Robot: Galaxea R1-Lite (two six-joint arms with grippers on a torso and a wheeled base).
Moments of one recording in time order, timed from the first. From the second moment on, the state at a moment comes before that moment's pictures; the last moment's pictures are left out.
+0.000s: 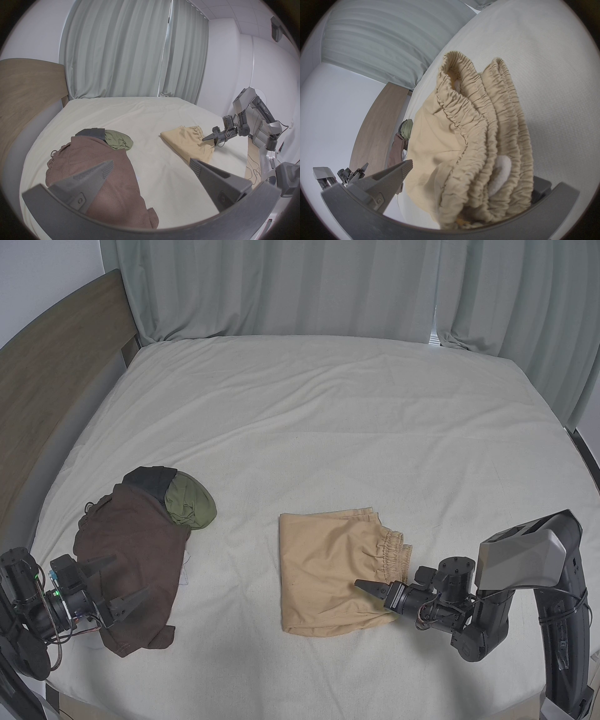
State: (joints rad) left arm 0.24 1.84 -0.02 -1.54 -0.76 0.23; right arm 0.40 2.50 -0.59 -1.54 0.32 0.78
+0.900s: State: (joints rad) left arm 0.24 1.84 -0.02 -1.54 -0.76 0.24; right arm 0.41 2.50 -0.57 -1.54 0.32 0.78
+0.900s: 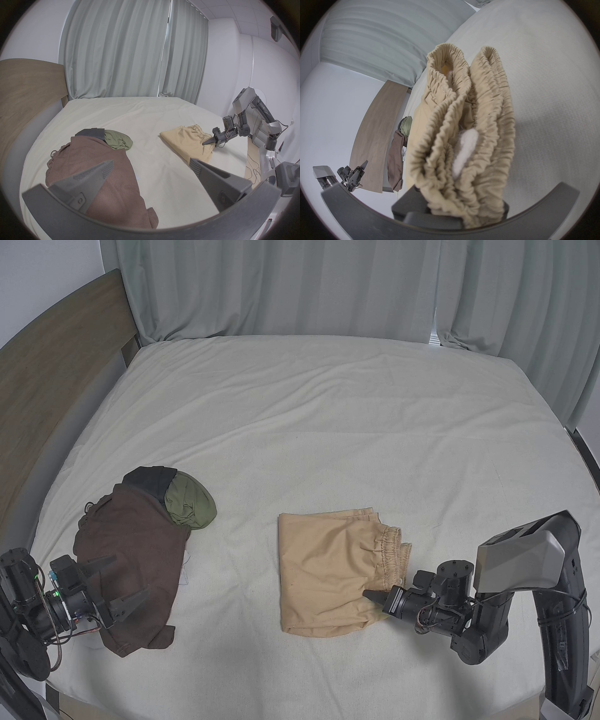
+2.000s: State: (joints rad) left arm 0.24 1.84 -0.02 -1.53 -0.77 0.24; right arm 0.51 2.15 -0.57 -1.53 0.35 0.81
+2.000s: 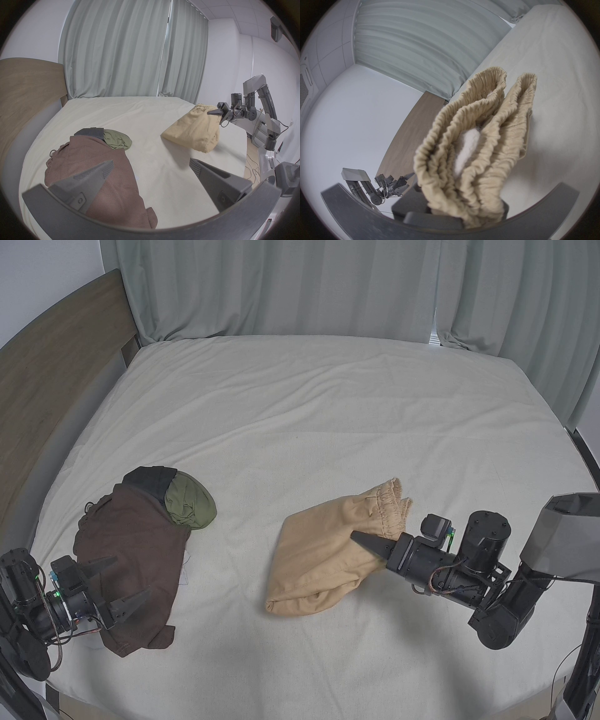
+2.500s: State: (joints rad) left arm 0.24 1.84 -0.02 -1.53 -0.77 0.24; right arm 0.49 2.13 -0.71 -1.50 0.39 0.86
